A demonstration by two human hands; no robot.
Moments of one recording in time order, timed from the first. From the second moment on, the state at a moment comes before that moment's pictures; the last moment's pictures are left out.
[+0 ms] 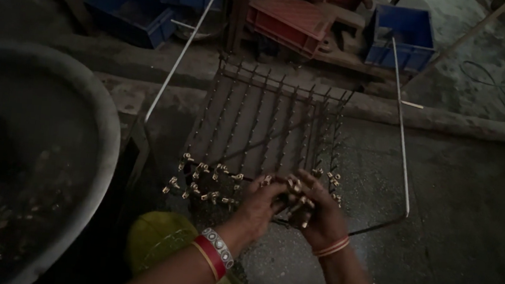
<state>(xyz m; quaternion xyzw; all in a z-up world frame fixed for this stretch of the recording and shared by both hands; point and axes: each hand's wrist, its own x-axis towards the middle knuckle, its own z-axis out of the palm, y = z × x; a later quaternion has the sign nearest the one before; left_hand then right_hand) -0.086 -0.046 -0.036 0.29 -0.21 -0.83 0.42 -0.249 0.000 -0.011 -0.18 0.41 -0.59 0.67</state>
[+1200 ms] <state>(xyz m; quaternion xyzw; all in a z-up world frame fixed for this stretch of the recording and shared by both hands) -0.049 -0.118 0.009 0.49 -0.48 -0.62 0.38 -0.271 -0.060 0.037 -0.49 0.78 -0.24 0.30</state>
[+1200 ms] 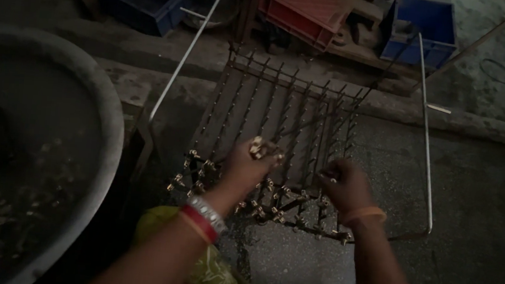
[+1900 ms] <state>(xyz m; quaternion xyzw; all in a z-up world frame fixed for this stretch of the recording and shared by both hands) -0.104 -0.168 -0.053 0.43 -0.84 -0.24 0.21 -0.284 -0.089 -0.005 -0.44 0.74 -0.37 0.35</state>
